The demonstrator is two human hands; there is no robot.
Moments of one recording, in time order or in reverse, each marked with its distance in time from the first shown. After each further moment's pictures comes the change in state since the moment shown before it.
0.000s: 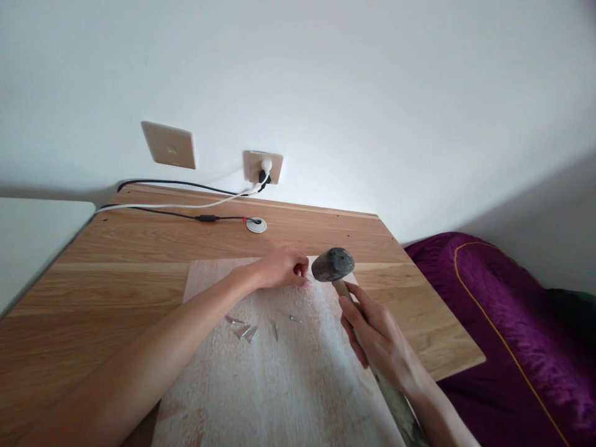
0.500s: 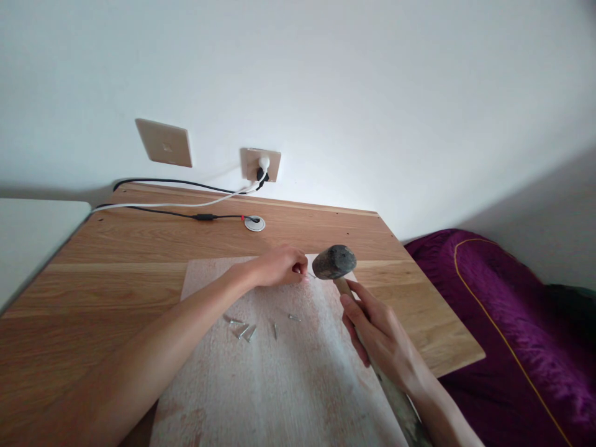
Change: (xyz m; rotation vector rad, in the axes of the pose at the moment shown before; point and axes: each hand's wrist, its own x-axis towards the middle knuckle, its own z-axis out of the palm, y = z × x) left_hand 0.001 0.002 -0.003 0.055 -0.039 0.044; right_hand -0.001 -0.001 -0.003 -0.041 0.011 -0.009
